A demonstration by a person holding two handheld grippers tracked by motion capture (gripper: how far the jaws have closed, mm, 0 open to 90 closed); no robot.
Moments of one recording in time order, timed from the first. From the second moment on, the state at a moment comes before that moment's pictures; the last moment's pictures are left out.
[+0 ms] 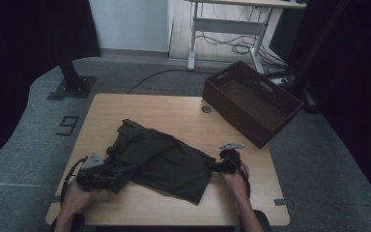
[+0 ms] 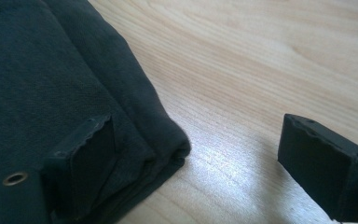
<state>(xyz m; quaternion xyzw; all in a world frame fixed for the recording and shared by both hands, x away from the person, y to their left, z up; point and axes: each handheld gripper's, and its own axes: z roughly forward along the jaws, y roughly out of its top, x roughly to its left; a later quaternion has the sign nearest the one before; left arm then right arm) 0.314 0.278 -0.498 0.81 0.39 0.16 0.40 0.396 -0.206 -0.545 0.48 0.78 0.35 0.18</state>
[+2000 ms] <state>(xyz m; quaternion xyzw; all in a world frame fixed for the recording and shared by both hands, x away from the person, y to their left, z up) 0.343 0.253 -0.522 0.82 0.43 0.15 0.34 0.384 -0.211 -0.547 0.49 0.79 0.30 0.18</state>
